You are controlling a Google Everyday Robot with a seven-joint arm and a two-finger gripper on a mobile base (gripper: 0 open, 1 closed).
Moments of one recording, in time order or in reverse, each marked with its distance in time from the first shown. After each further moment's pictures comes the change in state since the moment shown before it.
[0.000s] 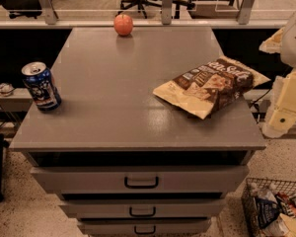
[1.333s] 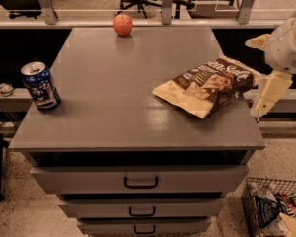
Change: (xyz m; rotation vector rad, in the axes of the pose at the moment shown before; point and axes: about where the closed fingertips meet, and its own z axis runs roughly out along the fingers) arm 0.019 -0.095 0.081 0.111 -0.142 -0.152
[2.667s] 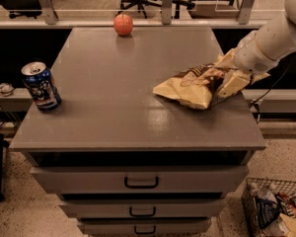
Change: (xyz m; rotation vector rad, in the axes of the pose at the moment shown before) arm -0.022 -0.036 0.085 -0.057 -0.146 -0.010
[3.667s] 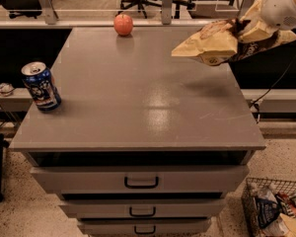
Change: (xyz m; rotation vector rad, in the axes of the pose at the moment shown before) arm -0.015 -0.079 -0.101 0.267 -0.010 -0.053
